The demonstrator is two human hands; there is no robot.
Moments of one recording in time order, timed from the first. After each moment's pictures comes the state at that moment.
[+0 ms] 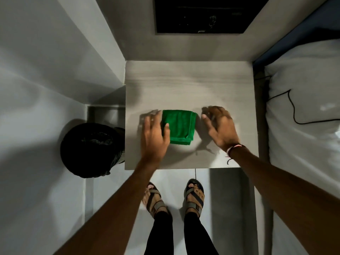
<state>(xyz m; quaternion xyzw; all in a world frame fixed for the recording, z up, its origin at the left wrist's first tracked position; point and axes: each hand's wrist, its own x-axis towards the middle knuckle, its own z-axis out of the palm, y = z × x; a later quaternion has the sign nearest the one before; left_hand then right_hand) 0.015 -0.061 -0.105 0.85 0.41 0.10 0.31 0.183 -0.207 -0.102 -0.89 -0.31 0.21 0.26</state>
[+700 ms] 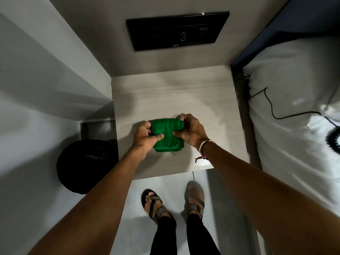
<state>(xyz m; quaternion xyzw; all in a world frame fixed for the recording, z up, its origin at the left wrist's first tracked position) 0.052 -0.032 -0.090 0.61 0.52 -0.08 0.59 0.160 -0.160 -0.090 -0.82 -0.05 0.41 0.40</state>
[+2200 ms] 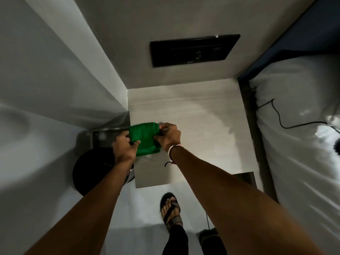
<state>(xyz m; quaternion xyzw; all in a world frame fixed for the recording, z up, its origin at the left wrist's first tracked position) -0.013 0.044 -0.086 0.70 0.58 -0.03 0.41 0.096 -0.056 -0.077 -0.82 0.01 0.41 0.40</state>
